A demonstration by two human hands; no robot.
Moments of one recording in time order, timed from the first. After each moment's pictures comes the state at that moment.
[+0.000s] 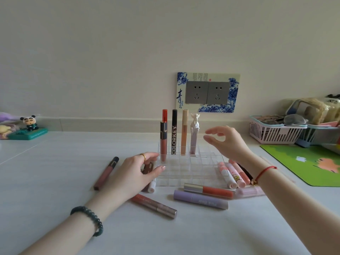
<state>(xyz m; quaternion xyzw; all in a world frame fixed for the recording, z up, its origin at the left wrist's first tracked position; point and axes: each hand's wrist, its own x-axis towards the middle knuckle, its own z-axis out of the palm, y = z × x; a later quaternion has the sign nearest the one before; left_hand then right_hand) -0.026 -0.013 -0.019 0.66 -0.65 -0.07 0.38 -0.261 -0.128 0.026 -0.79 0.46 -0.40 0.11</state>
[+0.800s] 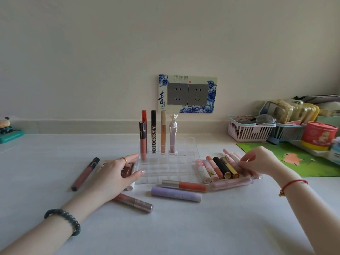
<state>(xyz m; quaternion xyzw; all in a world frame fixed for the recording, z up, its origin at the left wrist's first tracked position) -0.031 -0.003 -0.020 0.67 -0.66 -0.09 0.32 -0.392 -0.122 0.006 -0.70 0.68 -0.20 0.10</state>
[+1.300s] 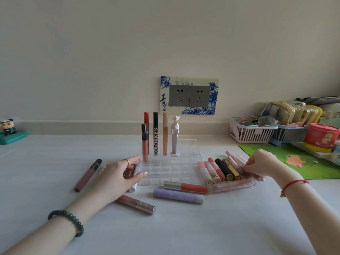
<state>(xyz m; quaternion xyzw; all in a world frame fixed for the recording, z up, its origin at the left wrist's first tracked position) -0.035 0.000 -0.017 0.68 -0.66 -0.09 0.32 -0.385 -0.121 0.011 -0.68 0.72 -0.12 0.08</state>
